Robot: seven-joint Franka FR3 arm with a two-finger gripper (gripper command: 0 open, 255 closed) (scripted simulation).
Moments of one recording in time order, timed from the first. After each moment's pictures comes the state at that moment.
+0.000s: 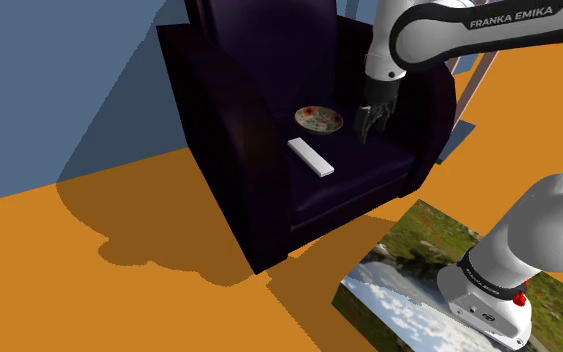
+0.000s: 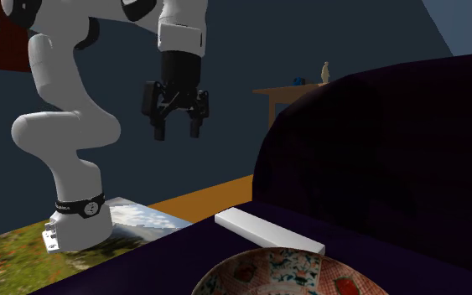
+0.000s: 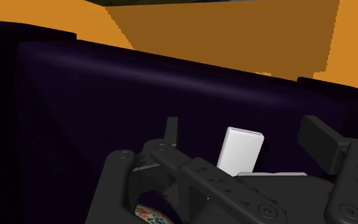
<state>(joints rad) -0.03 -0.44 0.10 -2.35 0.01 1.84 0.07</state>
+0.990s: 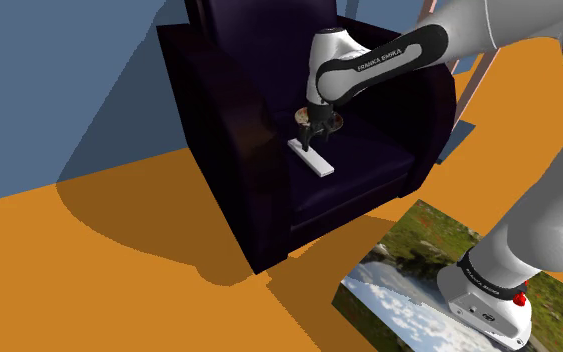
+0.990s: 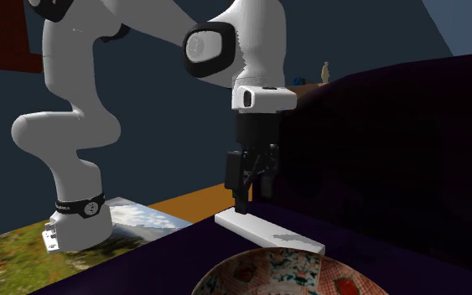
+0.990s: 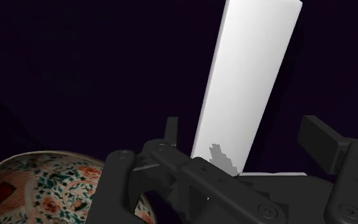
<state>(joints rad) -0.03 0.11 0.13 -2.07 -0.04 2.17 0.15</state>
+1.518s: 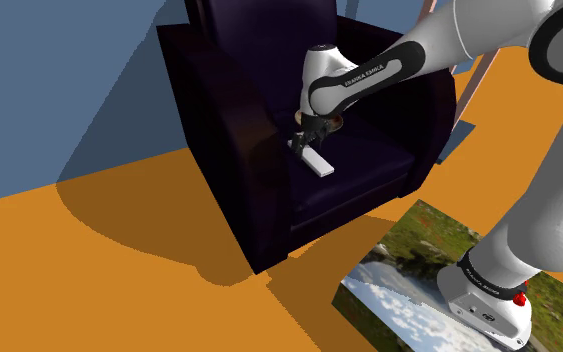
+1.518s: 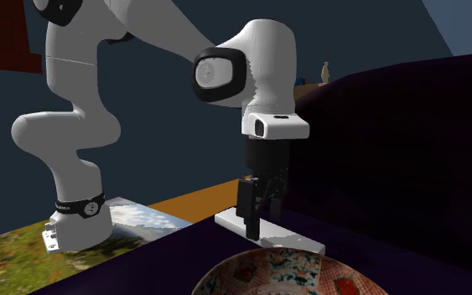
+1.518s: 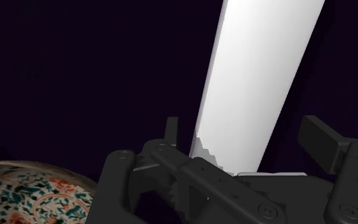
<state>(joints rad) -0.02 0.22 0.13 -2.04 -0.06 2.26 0.17</state>
